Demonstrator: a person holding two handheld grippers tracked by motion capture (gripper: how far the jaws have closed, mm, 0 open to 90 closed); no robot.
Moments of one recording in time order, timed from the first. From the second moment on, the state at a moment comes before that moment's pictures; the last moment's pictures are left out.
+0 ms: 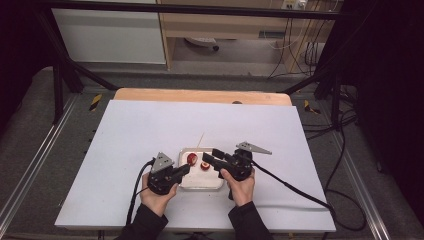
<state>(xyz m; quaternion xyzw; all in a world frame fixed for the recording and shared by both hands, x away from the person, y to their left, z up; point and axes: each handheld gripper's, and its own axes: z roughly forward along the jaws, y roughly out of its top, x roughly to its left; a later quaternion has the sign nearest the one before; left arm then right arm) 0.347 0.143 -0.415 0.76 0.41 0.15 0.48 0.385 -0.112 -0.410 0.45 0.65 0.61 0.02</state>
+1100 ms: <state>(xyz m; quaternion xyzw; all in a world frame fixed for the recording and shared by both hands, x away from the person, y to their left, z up) 0.326 0.211 -0.438 0.81 0.37 0.14 0.42 0.422 -0.094 -0.391 0.35 0.88 0.32 0.04</state>
